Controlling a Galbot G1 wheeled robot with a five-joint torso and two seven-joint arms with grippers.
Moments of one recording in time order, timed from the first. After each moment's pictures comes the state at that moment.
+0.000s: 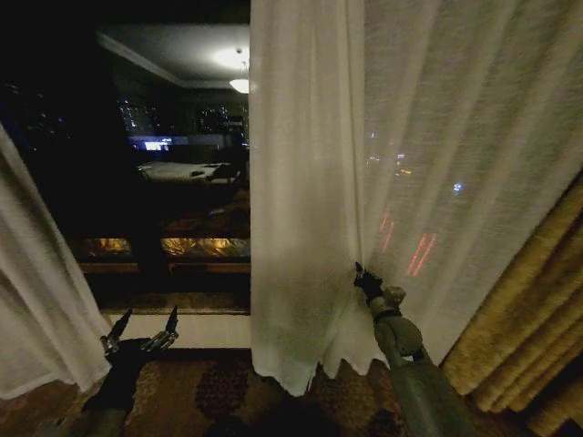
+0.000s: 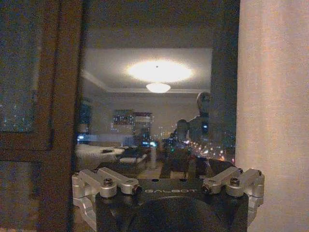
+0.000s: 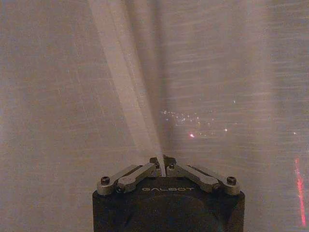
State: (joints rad) left arm 1.79 -1.59 -0.93 -2.49 -0.30 0.09 0.19; right arm -0.98 1.28 0.53 1.76 0.37 -0.27 0.09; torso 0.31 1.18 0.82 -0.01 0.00
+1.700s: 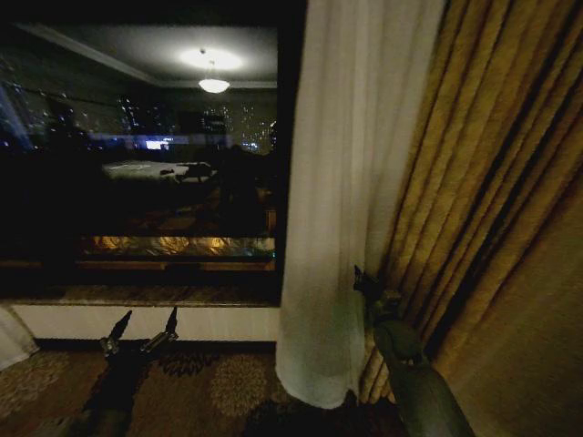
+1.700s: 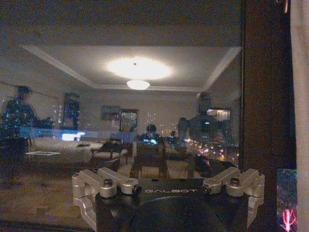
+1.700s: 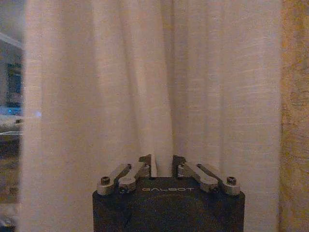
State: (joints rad) left arm 1.79 -1.59 -0.92 -2.48 -0.30 0.09 0.19; right arm -1.04 1.28 0.52 1.77 0.29 -0.23 0.07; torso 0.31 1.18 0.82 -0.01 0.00
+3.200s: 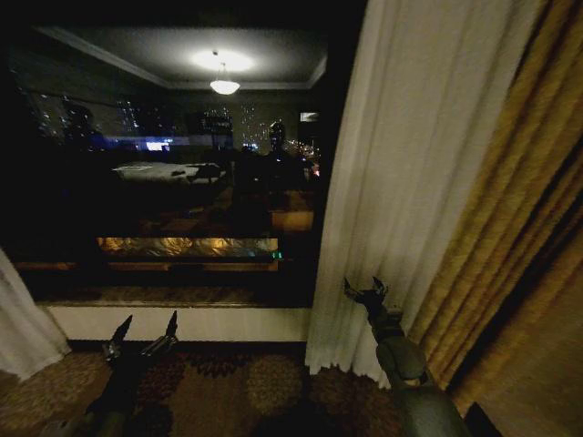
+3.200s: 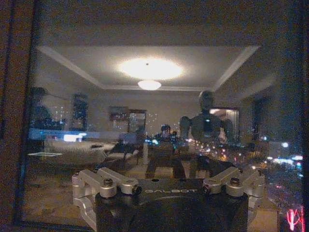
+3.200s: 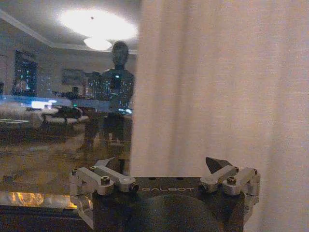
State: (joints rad) left arm 1.80 -1.59 -0.92 -2.44 -0.31 0.05 0.19; right arm -1.12 1.30 0.53 1.83 0.19 -0.22 0.07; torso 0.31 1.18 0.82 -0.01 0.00
